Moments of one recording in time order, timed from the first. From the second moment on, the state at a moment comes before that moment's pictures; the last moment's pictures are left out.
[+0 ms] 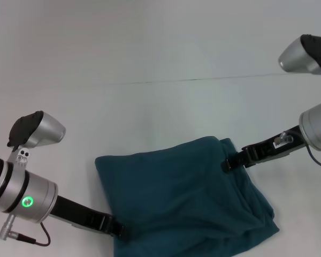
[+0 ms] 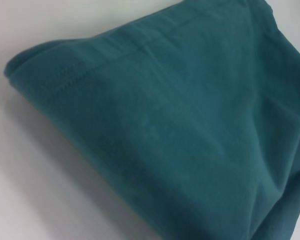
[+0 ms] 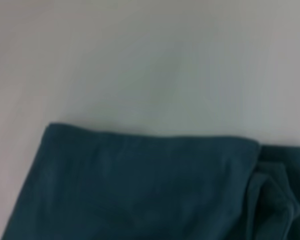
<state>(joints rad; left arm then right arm) -0.69 -2.13 0.98 0.76 2.42 1.52 -2.41 0.62 2.09 -1.06 -1.19 -2.51 -1.51 2.72</state>
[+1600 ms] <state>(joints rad) -0.70 -2.13 0.98 0.76 2.42 1.52 -2.41 0.65 2.09 -1.18 -1.04 -2.53 -1.41 2.72</state>
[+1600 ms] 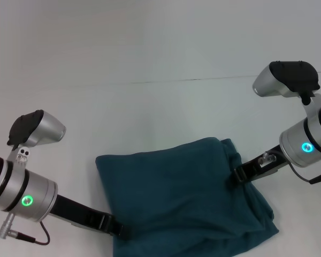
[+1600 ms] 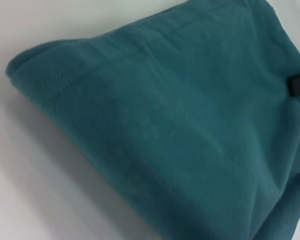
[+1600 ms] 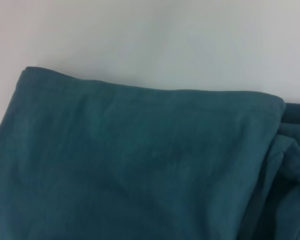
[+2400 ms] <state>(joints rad) -0.70 -2.13 0.98 0.75 2.43 1.52 -2.41 0.64 2.07 -1.15 -1.07 -2.53 -1.44 2.72</state>
